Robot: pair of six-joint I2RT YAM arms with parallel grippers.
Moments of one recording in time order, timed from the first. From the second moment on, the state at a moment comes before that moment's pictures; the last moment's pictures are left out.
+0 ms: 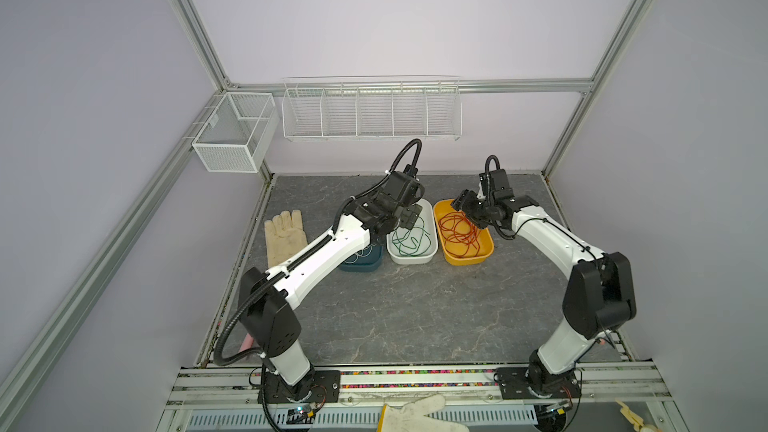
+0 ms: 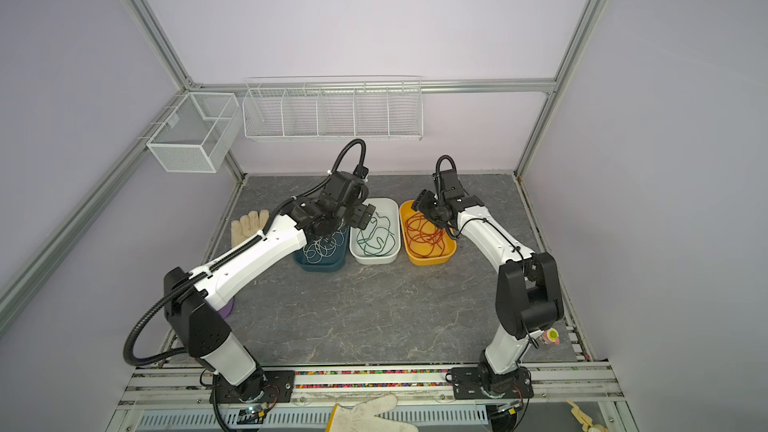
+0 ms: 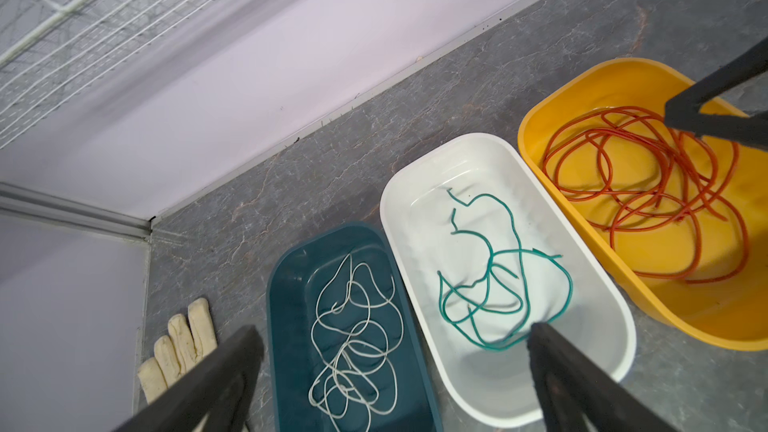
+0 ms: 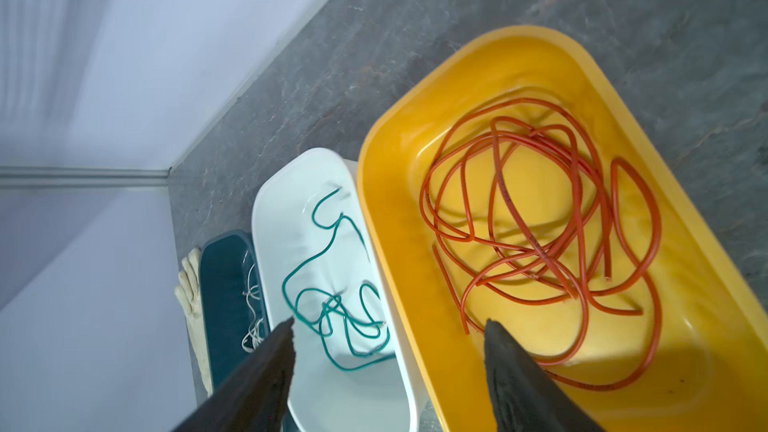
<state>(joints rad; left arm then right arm) -0.79 1.62 1.57 -0.67 -0.46 -0.02 0.32 1.66 1.37 -0.51 -0.15 0.80</state>
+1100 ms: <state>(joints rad) -0.44 0.92 0.57 -0.17 -0.56 -0.24 0.30 0.91 0.64 -0.31 0.53 0.19</state>
